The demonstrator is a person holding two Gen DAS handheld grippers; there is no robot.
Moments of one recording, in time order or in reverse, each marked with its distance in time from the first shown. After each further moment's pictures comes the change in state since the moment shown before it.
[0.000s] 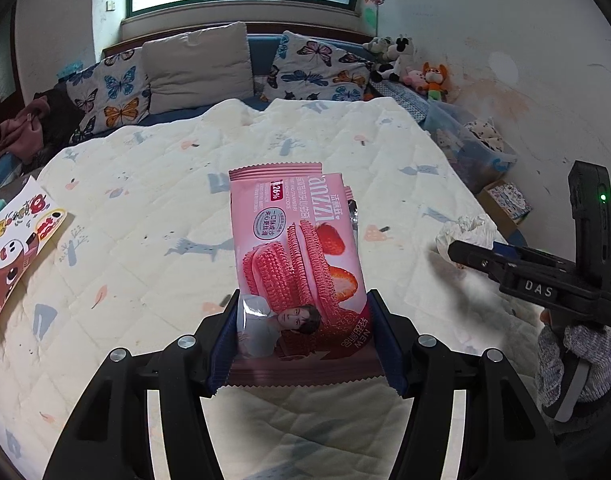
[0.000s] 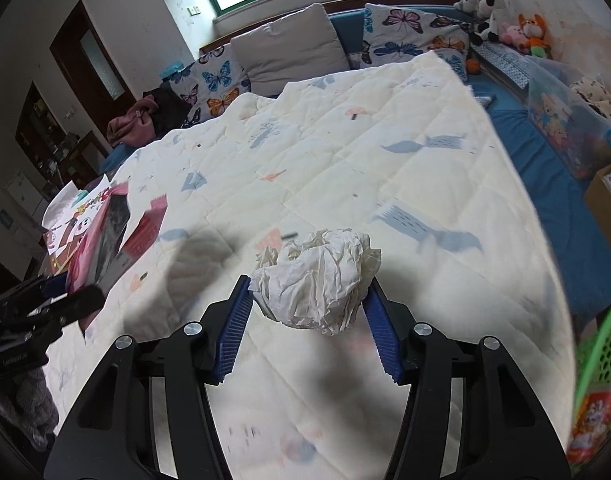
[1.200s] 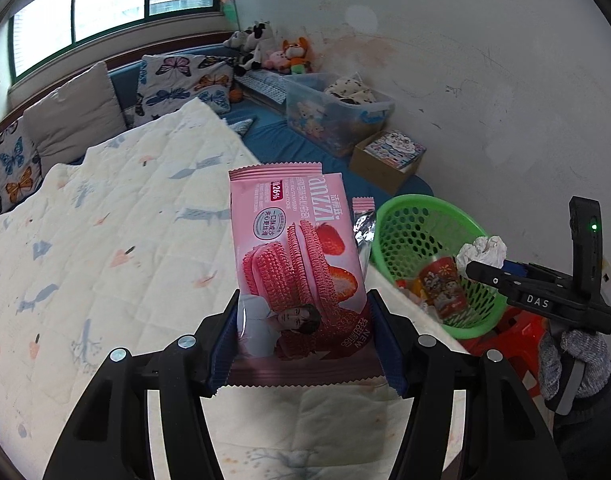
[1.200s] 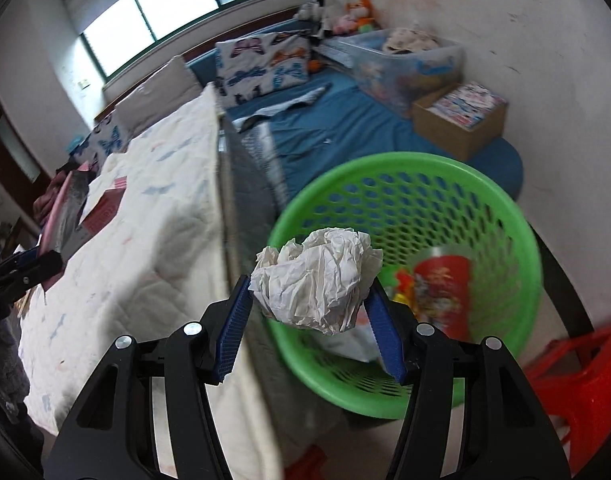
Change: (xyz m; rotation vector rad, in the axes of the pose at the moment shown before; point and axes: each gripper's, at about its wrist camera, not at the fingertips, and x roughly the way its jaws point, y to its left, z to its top) left arm -0.005 -0.229 -0.018 0.305 0.023 -0.246; right arm -0.195 -0.190 -0.148 0.318 -0.107 -0.280
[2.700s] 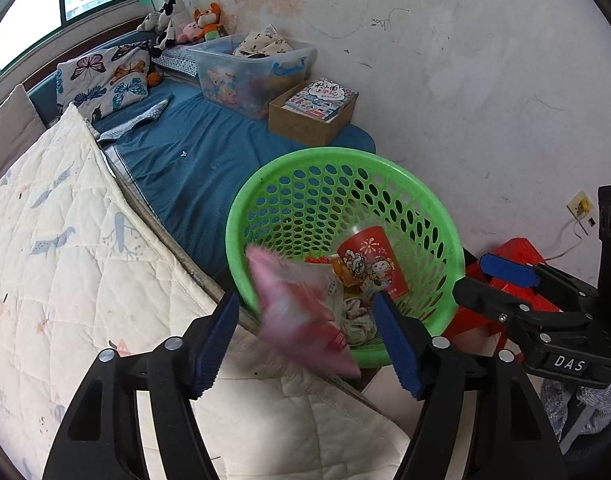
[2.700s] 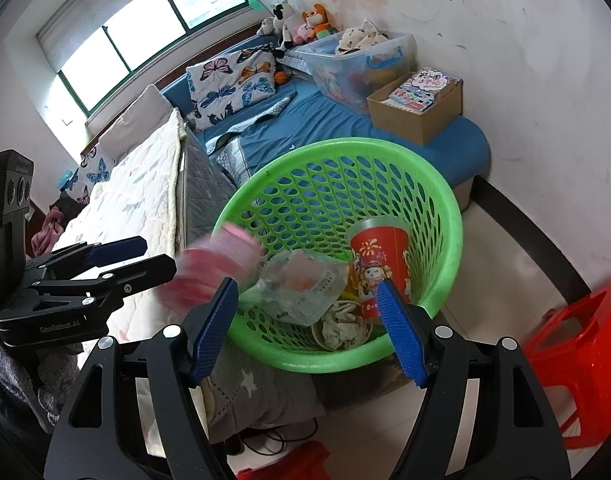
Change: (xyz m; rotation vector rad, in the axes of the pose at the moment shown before) left arm 0.095 -0.135 0.016 0.170 0.150 -0.122; right arm -0.041 -0.062 -0.029 0.117 -0.041 -0.013
